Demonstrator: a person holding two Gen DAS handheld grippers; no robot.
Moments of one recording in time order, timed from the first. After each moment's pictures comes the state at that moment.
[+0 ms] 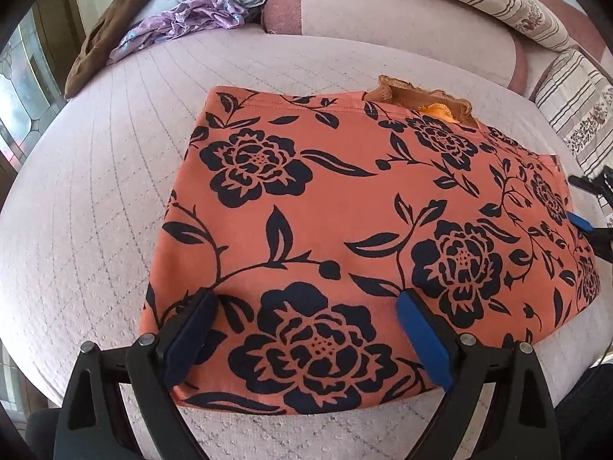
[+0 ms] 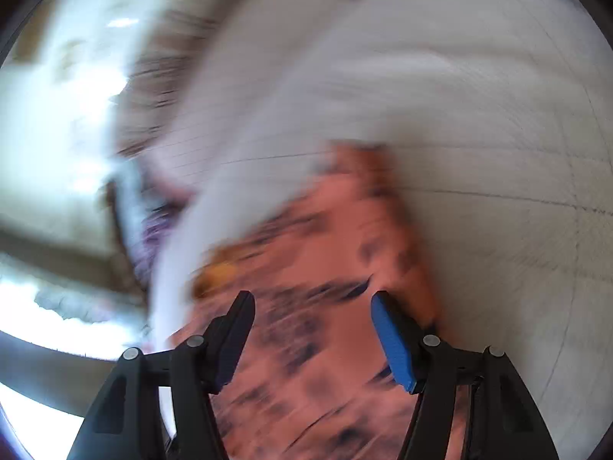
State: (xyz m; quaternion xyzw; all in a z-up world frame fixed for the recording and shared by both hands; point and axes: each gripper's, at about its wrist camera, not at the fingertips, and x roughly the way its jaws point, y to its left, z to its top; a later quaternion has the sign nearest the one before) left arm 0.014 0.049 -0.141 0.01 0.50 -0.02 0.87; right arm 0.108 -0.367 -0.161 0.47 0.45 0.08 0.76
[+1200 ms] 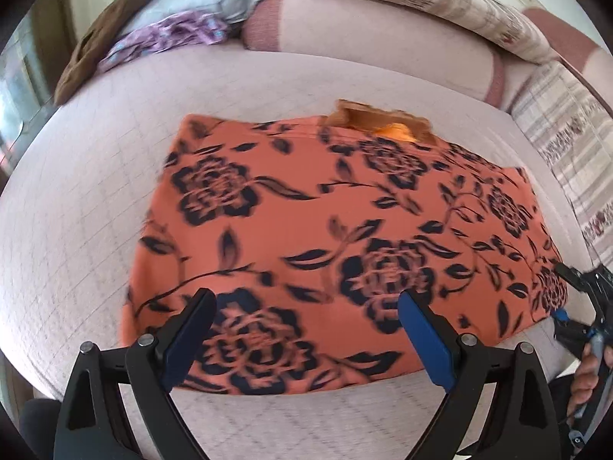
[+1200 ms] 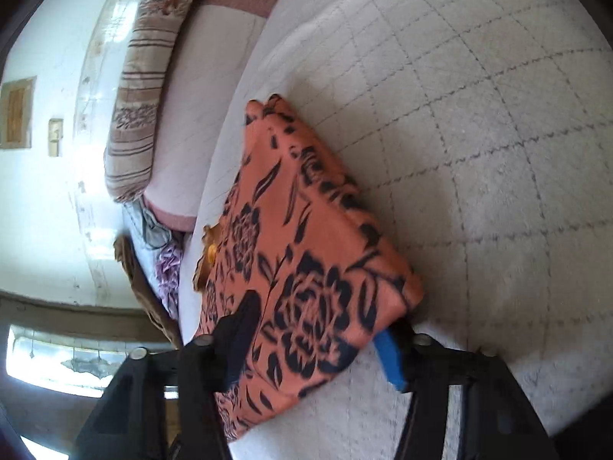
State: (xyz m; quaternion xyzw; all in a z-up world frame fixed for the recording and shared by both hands) left arm 0.001 0.016 -0.109 -0.01 0.48 -0.05 0.87; right arm -0.017 -0.353 -0.183 0.56 0.39 0.05 0.73
